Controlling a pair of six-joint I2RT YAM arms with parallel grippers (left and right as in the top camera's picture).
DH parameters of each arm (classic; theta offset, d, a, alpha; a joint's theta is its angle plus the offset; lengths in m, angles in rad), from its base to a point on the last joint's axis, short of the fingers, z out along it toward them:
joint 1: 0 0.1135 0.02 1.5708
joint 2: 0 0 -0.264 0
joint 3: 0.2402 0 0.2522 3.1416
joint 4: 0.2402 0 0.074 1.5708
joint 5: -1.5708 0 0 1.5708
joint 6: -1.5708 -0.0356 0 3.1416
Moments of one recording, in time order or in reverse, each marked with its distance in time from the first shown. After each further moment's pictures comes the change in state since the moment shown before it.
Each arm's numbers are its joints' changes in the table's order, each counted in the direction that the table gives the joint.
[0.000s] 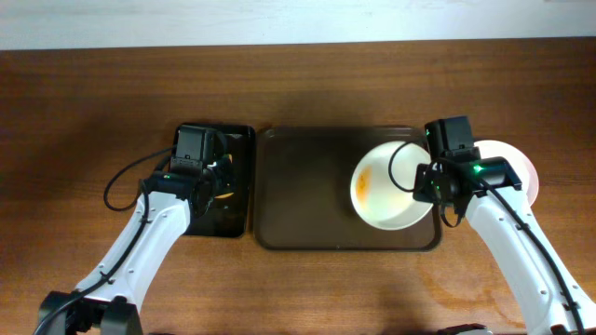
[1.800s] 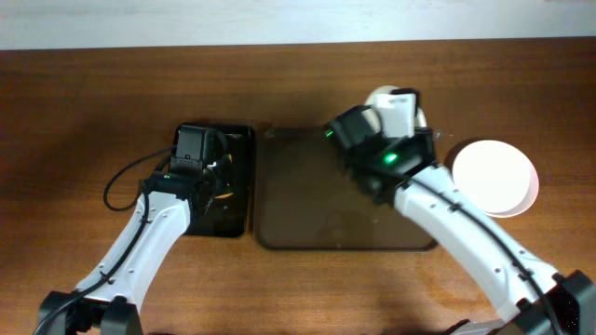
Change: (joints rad) left arm 0.000 0.000 0.000 0.001 0.003 -0.007; right arm 0.377 -0.190 0.293 0.058 -0.737 -0.137
